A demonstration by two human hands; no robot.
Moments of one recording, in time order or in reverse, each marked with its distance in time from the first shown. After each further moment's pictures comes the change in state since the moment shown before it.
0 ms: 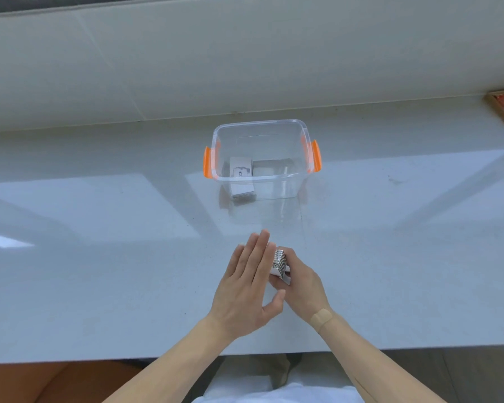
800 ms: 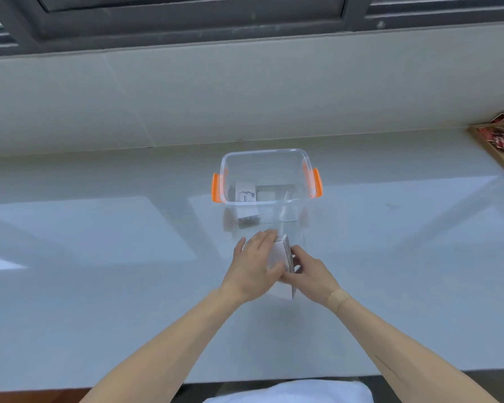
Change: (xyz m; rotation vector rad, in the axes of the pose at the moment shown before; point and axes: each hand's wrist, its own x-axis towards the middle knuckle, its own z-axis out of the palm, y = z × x) left_hand 0.074 -0.032 -0.017 -0.339 -0.256 -0.324; right_hand 0.043 -0.032 -0.048 0.078 -0.155 0.124
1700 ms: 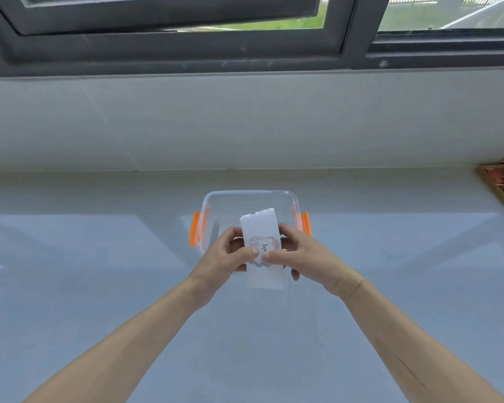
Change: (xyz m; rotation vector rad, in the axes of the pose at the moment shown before) left_hand 0.086 0.031 -0.088 -1.014 -0.013 -0.256; right_hand 0.073 -0.105 -0.109 0.229 -0.234 -0.076
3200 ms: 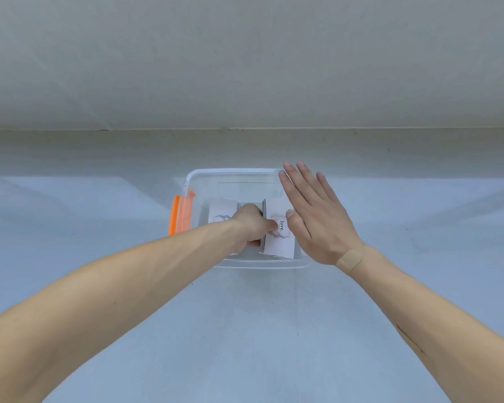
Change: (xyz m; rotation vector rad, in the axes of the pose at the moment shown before) left_hand 0.156 -0.038 0.015 0.429 0.063 -0.583; right_hand 0.102 0.058 -0.047 -1.067 0.233 -0.378
